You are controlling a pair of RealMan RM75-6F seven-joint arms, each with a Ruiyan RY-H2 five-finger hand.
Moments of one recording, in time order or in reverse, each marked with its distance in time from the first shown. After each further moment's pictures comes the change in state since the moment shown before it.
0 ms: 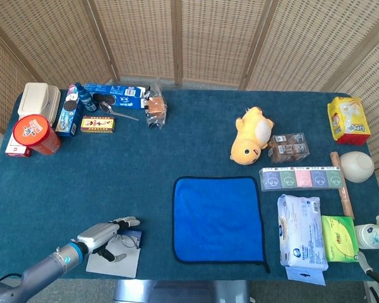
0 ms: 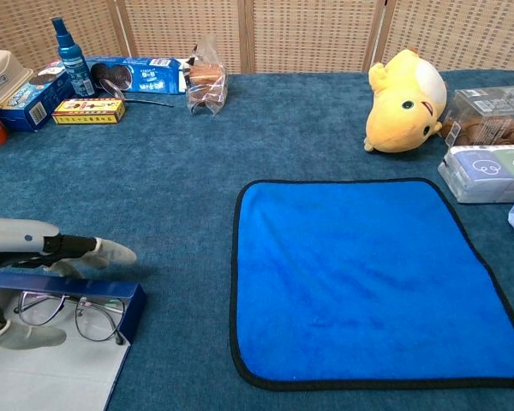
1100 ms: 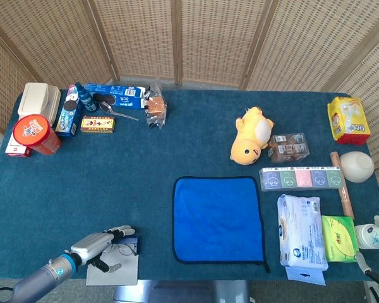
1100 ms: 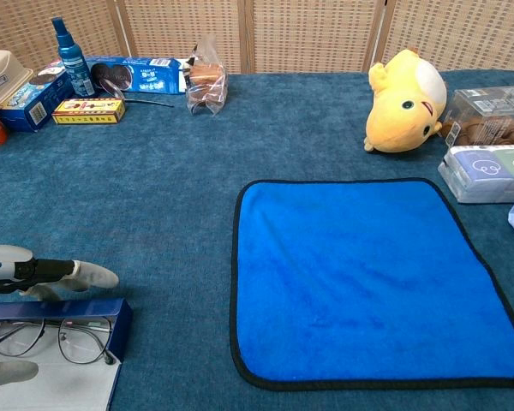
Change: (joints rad) left arm 0.067 0.021 0.038 -0.038 0.069 0.030 -0.003; right arm 0.002 -0.001 -0.006 0.009 -0.007 0.004 0.009
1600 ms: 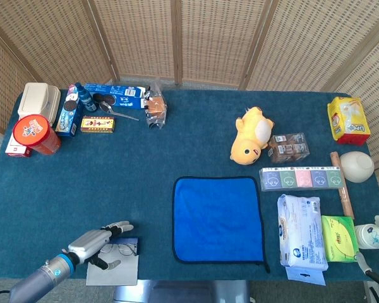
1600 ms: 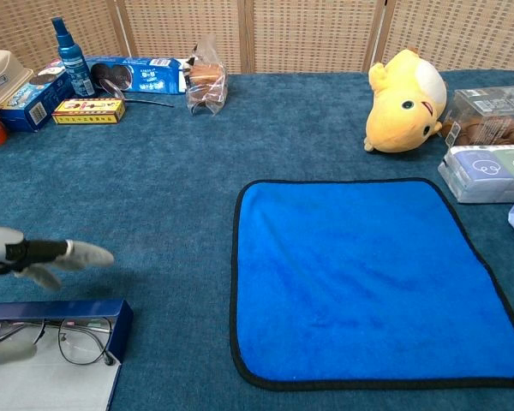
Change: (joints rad) left arm 0.050 0.007 -0.001 -0.012 0.057 0.100 0.026; right arm 0.005 0.000 0.000 0.004 -0.006 -0.001 0.006
